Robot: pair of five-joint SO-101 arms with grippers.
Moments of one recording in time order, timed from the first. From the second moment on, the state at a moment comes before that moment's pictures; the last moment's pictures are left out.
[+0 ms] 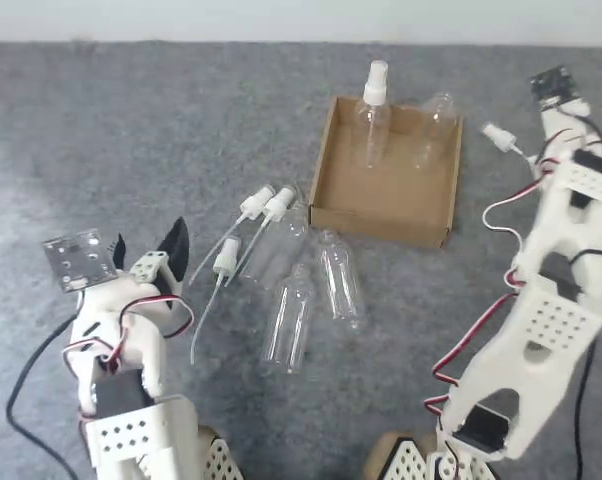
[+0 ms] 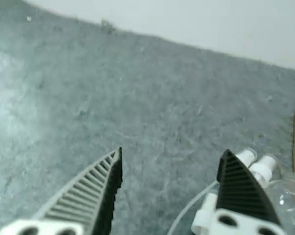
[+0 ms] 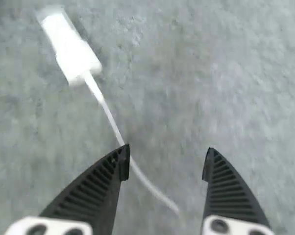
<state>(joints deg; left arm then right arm) -20.1 -88.6 88.0 41.3 10.5 21.6 40.7 -23.7 38.9 39.7</state>
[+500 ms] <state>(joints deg) -20.5 -88.6 91.0 39.9 10.5 17.1 49.5 -23.7 23.4 28.5</state>
